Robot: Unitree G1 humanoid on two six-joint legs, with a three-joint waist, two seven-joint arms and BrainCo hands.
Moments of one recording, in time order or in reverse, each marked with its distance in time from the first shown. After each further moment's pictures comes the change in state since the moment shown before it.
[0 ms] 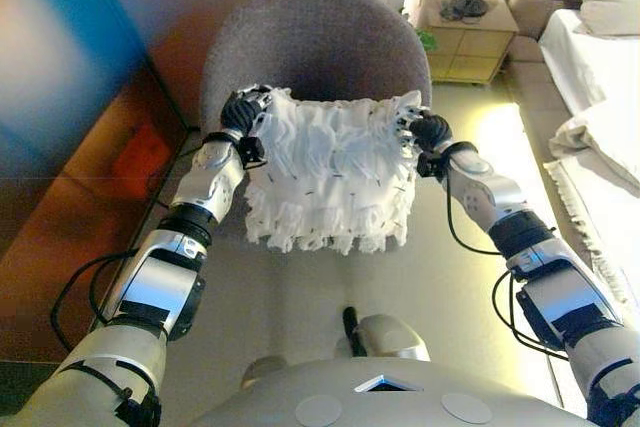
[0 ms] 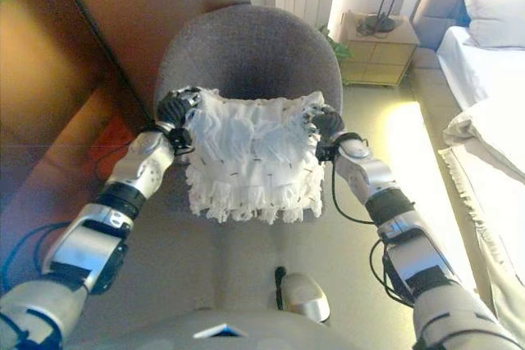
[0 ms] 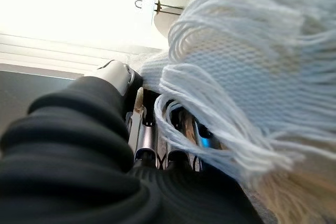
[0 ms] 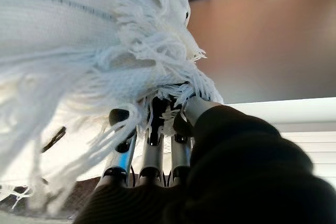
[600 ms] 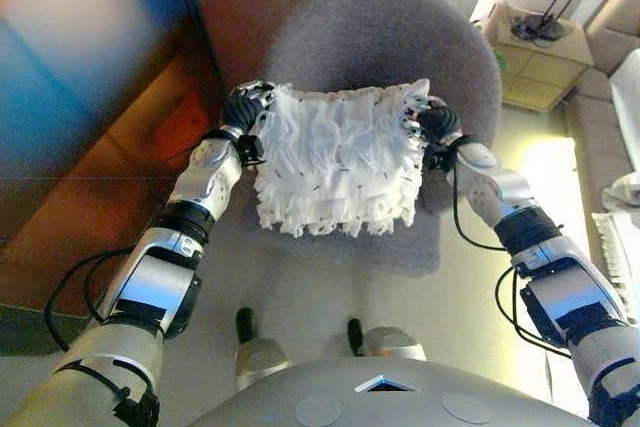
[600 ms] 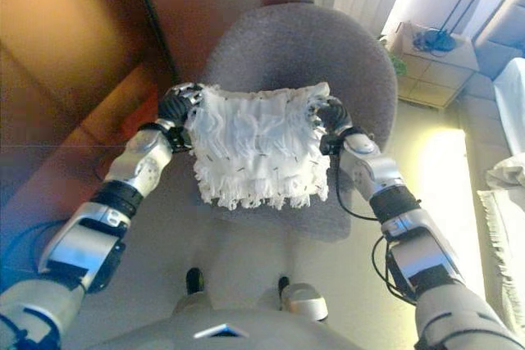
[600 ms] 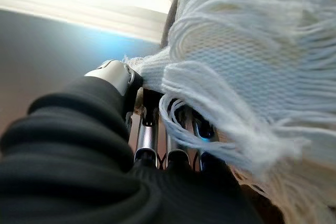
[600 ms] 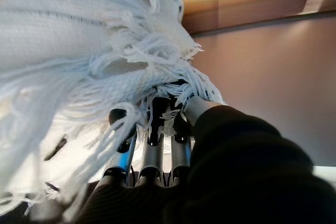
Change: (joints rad) left arm -0.005 0.025 -0.021 -0.005 -0.013 -0.002 -0.031; right arm -0.020 0.005 -0.007 0.000 0.009 0.014 -0.007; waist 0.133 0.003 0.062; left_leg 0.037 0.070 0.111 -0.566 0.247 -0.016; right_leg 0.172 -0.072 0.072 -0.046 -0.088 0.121
